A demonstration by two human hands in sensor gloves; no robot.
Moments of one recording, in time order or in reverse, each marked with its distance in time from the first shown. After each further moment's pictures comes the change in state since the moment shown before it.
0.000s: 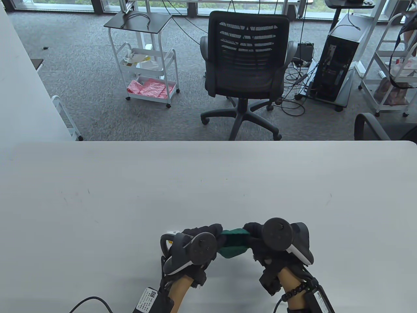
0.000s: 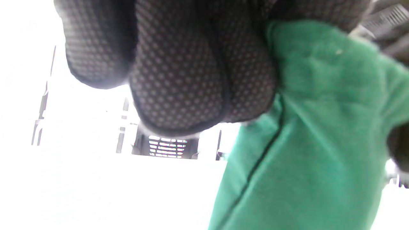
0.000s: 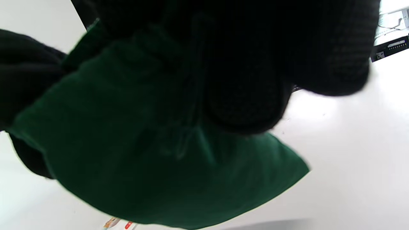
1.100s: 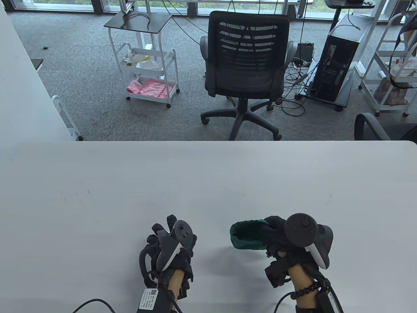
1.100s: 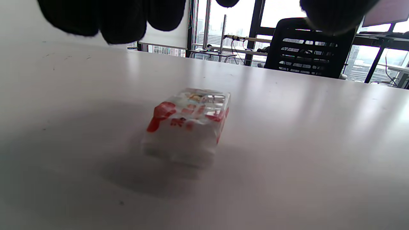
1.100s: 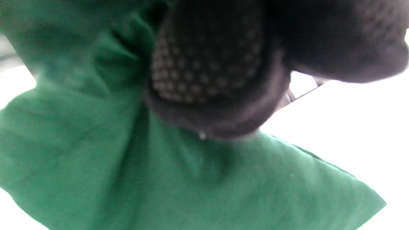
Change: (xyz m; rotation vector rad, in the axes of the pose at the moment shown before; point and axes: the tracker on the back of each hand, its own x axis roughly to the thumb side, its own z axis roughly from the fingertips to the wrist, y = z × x) left_hand -0.070 -0.071 0.017 -0.389 0.667 -0.019; right_hand -0.025 -0.029 0.009 -0.199 0.183 -0.081
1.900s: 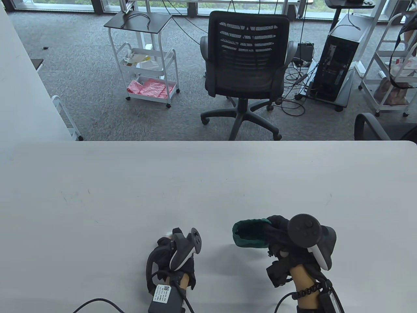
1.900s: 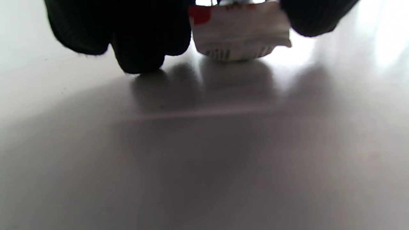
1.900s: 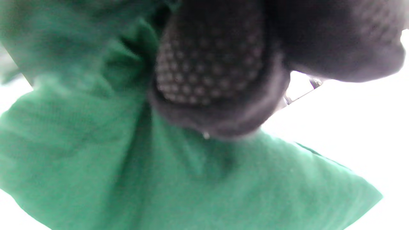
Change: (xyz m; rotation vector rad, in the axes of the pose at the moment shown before) left_hand 0.011 -0.035 -0.009 -0.087 0.014 -0.244; right_hand -0.005 -0.001 0.001 -0.013 0.016 -0.016
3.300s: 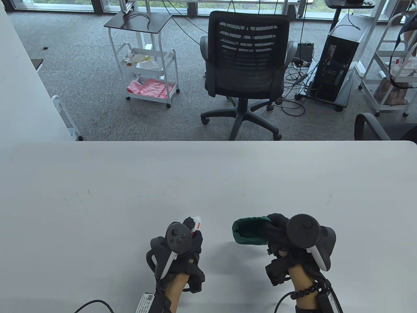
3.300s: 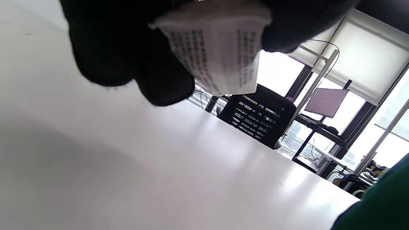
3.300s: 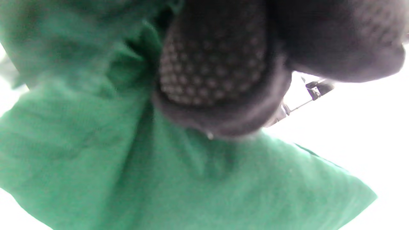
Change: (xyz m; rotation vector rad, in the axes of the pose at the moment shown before) left_hand -0.021 0.060 0.038 0.297 -0.204 0.679; right_hand 0.005 -0.006 0.002 -0.049 0.005 0.024
